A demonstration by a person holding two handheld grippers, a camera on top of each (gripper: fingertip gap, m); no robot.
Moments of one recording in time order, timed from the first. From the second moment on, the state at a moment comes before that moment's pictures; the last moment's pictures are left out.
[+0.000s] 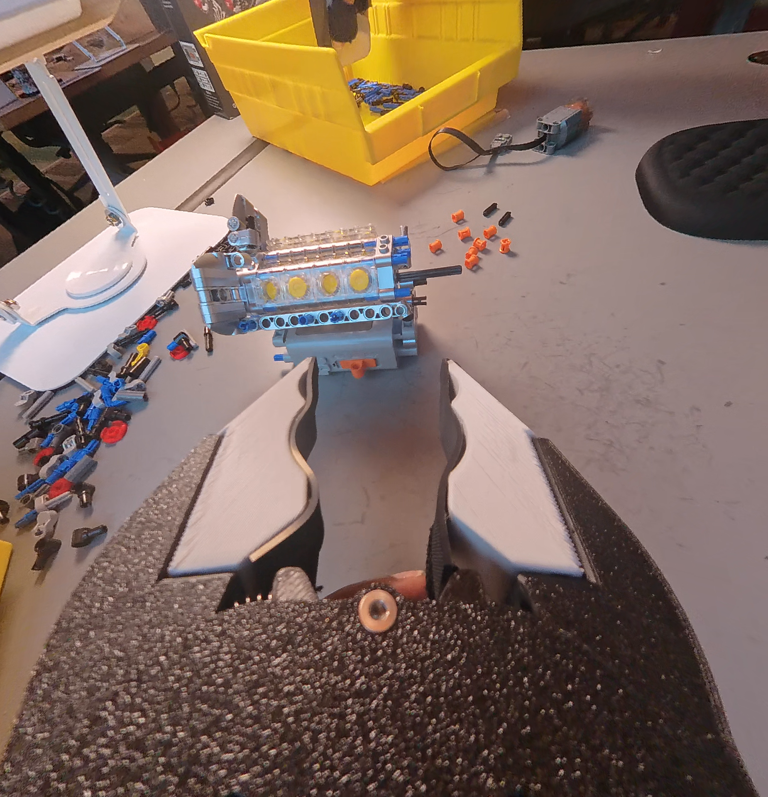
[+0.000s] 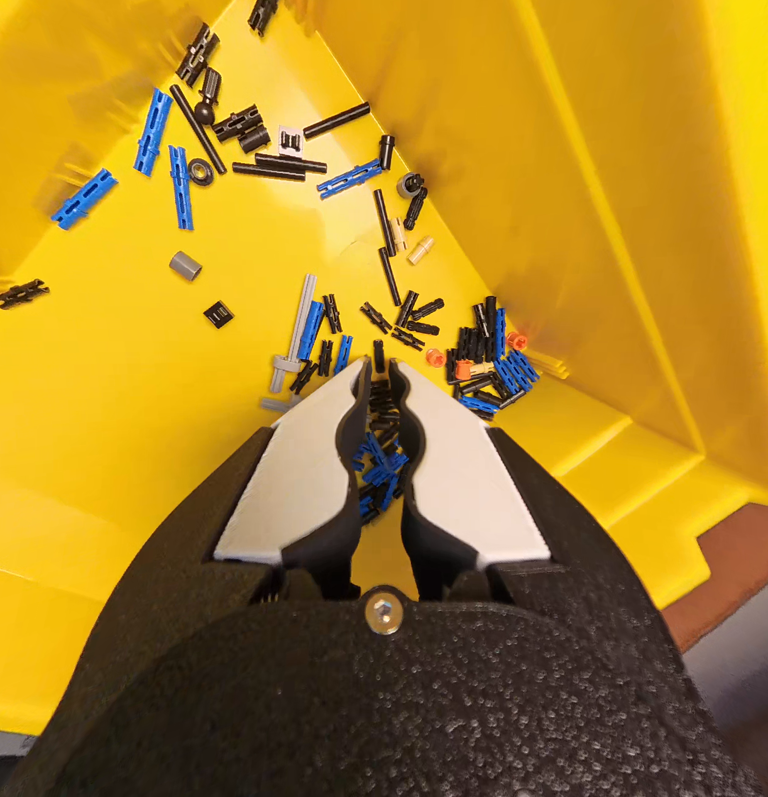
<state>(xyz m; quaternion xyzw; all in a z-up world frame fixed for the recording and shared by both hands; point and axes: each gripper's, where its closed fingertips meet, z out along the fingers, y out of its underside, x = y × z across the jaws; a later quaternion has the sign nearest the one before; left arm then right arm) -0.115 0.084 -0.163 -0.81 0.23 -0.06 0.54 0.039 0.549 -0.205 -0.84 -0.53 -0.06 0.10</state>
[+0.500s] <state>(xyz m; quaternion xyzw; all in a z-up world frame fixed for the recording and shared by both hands) -0.113 0.083 -0.162 -0.80 0.24 -0.06 0.54 0.018 0.520 -0.177 -0.81 -0.56 0.04 0.14</state>
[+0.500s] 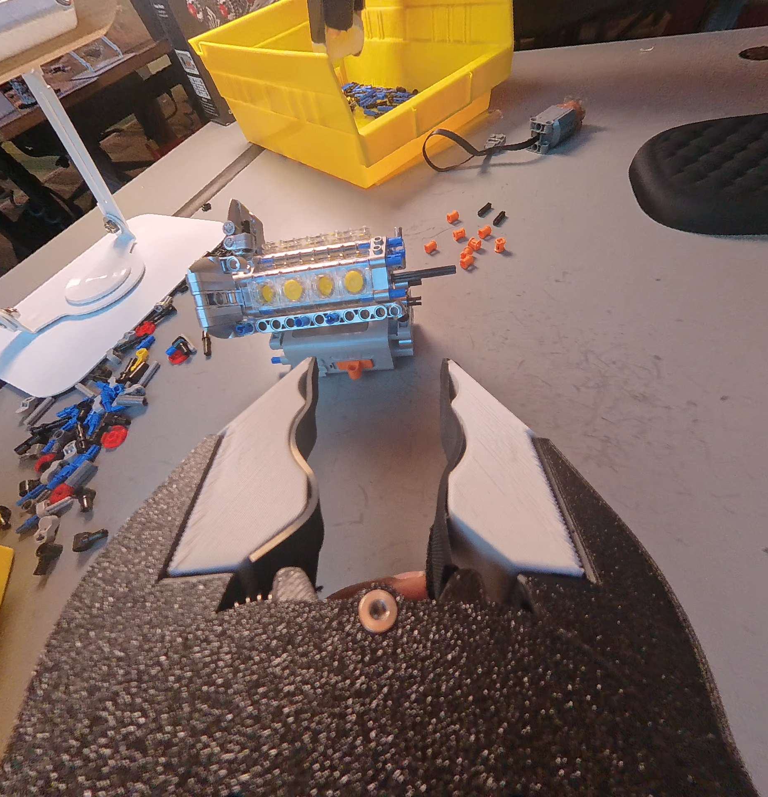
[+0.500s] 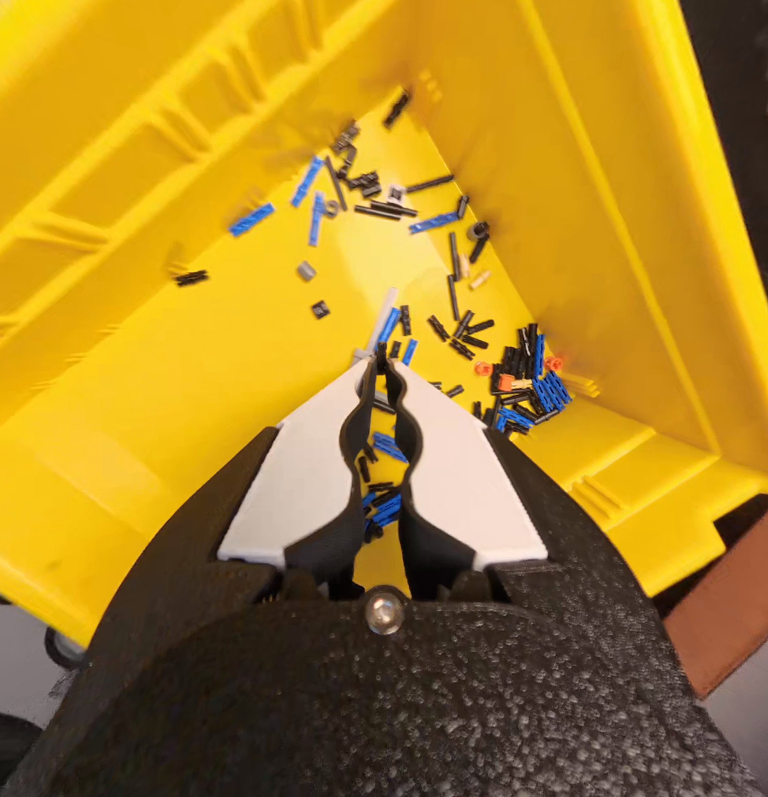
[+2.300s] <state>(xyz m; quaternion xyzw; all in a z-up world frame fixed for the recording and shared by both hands) -0.116 0.082 -0.160 -0.80 0.24 -0.06 0.55 0.067 0.589 -0.182 -0.79 -0.54 -0.22 0.16</state>
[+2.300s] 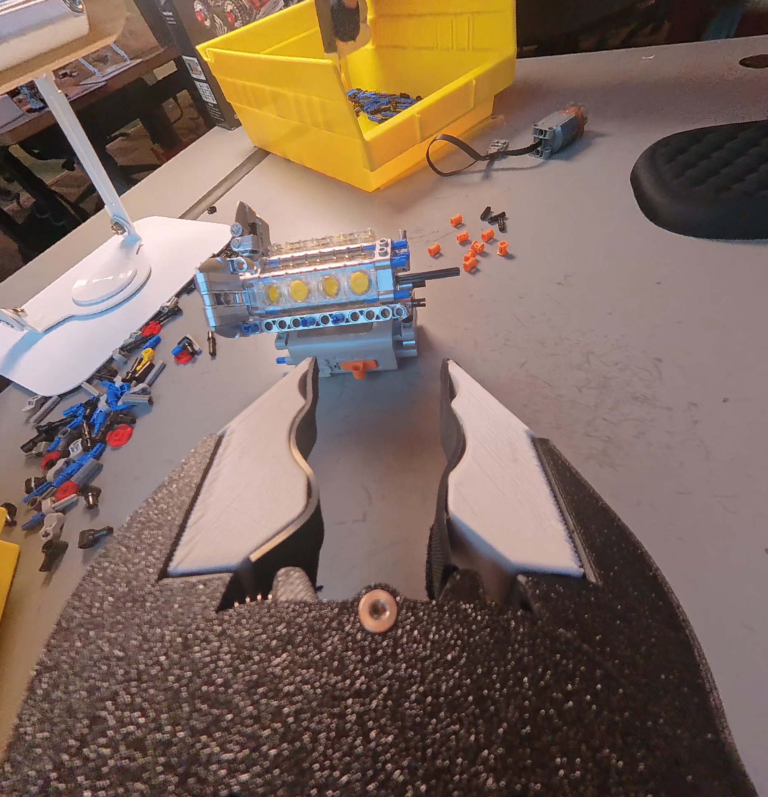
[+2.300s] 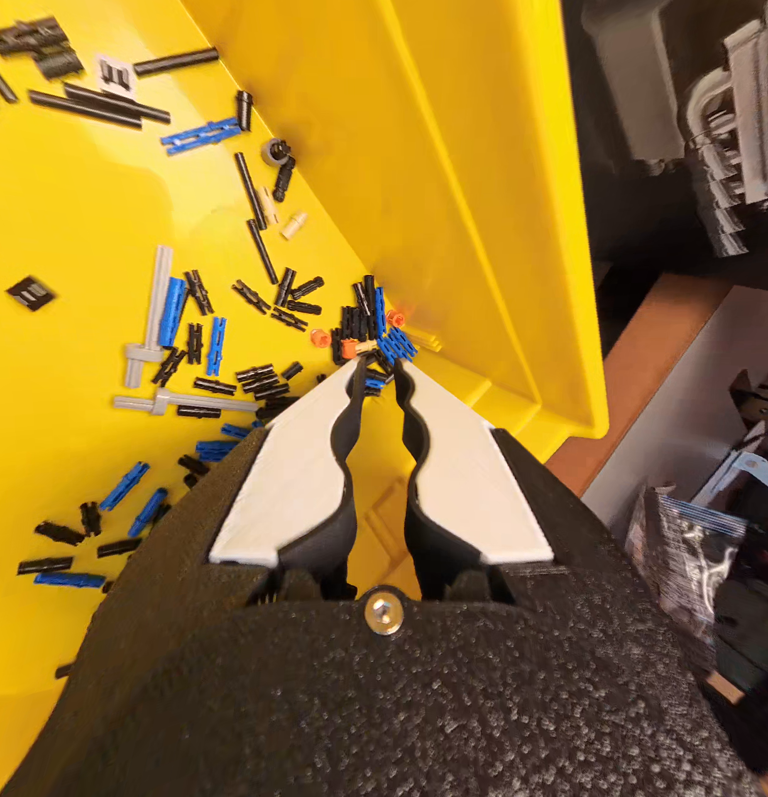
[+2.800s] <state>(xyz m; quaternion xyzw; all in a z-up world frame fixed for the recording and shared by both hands) -0.117 0.083 -0.158 -0.80 0.23 -0.07 0.55 0.027 0.574 -0.189 -0.81 -0.57 -0.09 0.15</state>
